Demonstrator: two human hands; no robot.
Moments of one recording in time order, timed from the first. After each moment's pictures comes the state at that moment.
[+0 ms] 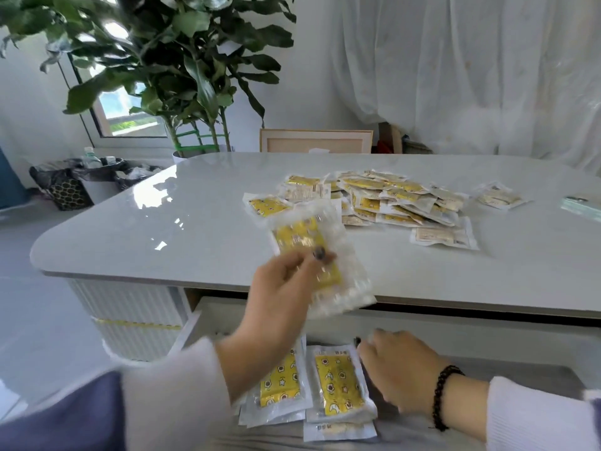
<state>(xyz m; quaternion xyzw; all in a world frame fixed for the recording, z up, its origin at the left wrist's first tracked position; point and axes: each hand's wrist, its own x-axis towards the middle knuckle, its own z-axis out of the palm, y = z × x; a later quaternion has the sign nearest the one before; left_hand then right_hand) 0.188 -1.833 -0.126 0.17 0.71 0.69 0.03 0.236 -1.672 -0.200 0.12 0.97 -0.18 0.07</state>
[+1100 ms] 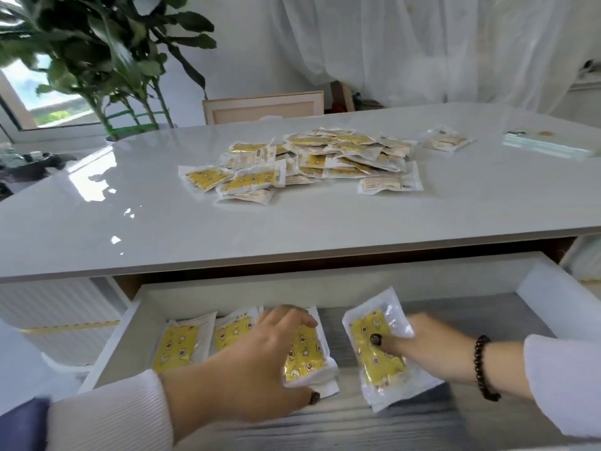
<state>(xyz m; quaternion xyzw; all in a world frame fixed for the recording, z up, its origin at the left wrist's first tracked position) 0.197 -1.832 -0.202 0.45 0.86 0.13 0.19 0.288 -1.598 -0.242 0.18 0.86 -0.46 0.12</state>
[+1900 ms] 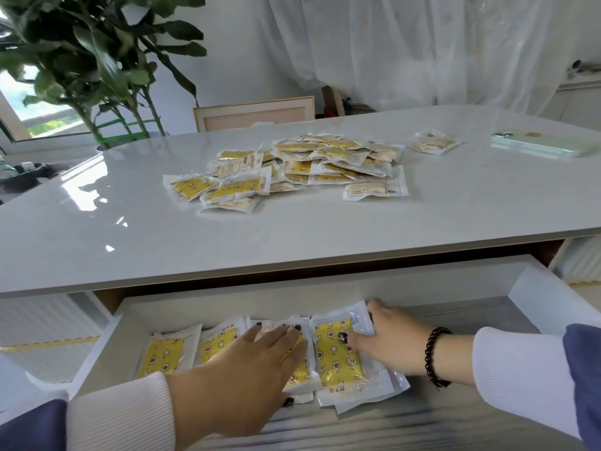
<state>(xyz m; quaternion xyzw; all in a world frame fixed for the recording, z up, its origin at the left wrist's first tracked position) 0.177 -1.819 -0.237 0.58 0.77 -0.25 0.09 0.256 -1.601 -0.244 0.17 0.94 -0.29 0.11</state>
